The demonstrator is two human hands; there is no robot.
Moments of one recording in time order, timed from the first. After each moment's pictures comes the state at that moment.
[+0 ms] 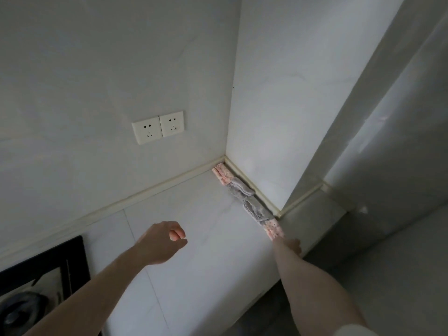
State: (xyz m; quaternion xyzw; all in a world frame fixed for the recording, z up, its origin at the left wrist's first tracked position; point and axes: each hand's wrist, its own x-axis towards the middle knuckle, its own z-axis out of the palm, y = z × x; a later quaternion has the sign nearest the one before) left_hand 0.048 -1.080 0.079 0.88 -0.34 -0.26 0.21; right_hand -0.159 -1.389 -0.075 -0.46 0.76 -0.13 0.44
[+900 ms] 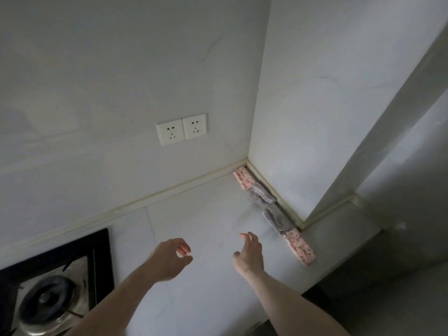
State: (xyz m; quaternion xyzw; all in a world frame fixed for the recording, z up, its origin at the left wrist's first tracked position) left_hand 0.036 -1.063 0.045 0.90 -0.26 -0.30 0.21; right_hand -0.094 -1.280 -0.055 -0.85 0.41 0.04 0.34
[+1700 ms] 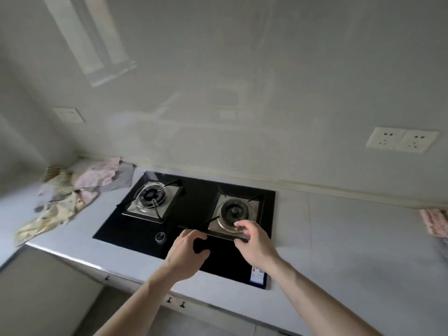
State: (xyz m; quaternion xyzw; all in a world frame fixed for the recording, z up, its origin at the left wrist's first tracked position) left_hand -0.101 -0.673 0.082 0.95 0.08 -0.09 0.30; right_hand -0.050 -0.898 0.056 -0.86 -0.07 0.12 0.49
